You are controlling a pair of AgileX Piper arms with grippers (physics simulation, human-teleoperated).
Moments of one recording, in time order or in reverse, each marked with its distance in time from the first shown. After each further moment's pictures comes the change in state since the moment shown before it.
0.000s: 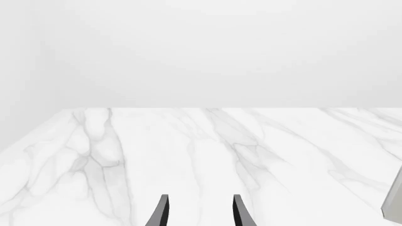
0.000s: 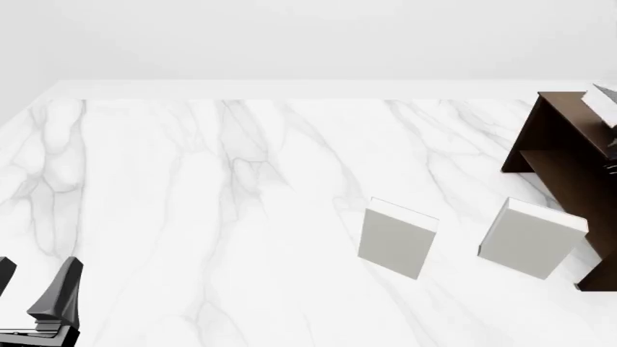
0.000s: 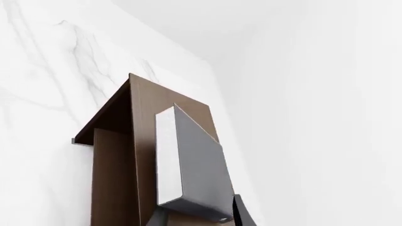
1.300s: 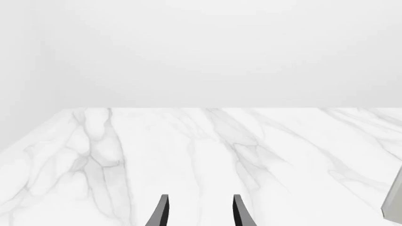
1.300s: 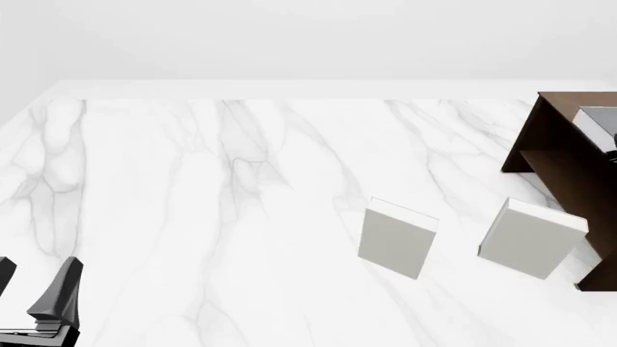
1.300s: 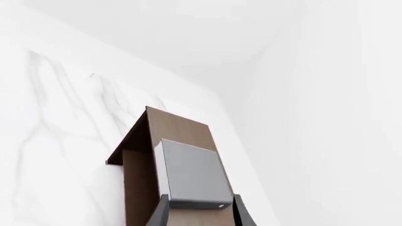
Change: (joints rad) left arm 0.000 0.000 0.000 0.000 0.000; right arm 0.098 -0.386 0.128 0.154 0.120
